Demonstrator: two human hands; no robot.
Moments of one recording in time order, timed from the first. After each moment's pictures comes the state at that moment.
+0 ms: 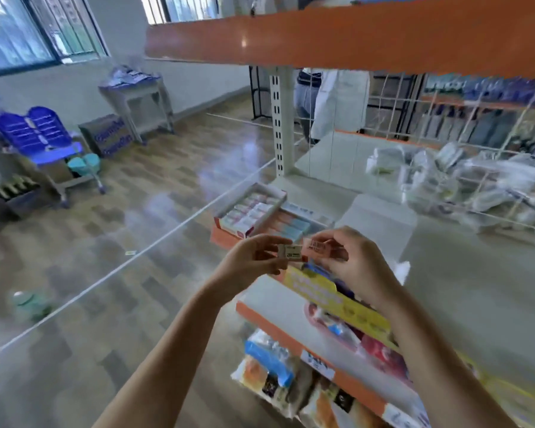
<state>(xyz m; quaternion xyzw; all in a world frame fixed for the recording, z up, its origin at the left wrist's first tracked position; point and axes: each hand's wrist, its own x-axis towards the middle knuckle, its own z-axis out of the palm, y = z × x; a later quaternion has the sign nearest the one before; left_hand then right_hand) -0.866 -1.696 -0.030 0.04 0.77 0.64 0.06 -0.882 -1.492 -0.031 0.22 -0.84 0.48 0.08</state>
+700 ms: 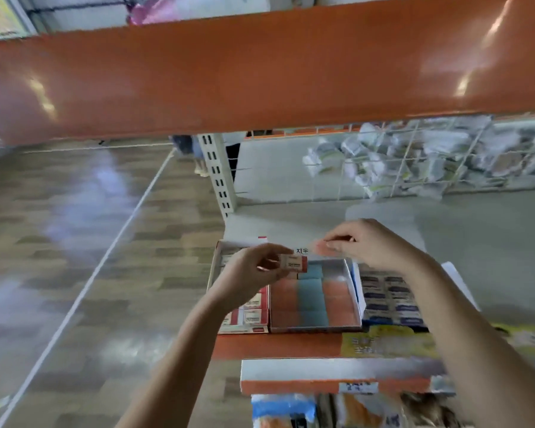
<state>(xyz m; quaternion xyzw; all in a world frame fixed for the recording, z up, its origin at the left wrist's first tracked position) -1.072 -1.763 -0.045 0.32 0.81 0.45 0.17 -0.991 -1.544 -0.005 -0.07 -0.94 0.33 -0.03</state>
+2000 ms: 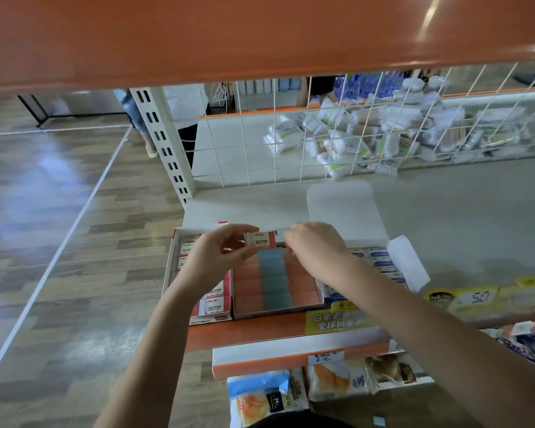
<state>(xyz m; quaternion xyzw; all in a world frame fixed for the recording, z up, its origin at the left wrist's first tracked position) -1.066 -1.752 -0.043 0.31 0.79 0.51 0.17 -0.989 -1.577 -0.040 -0.02 -1.00 -0.01 -0.01</state>
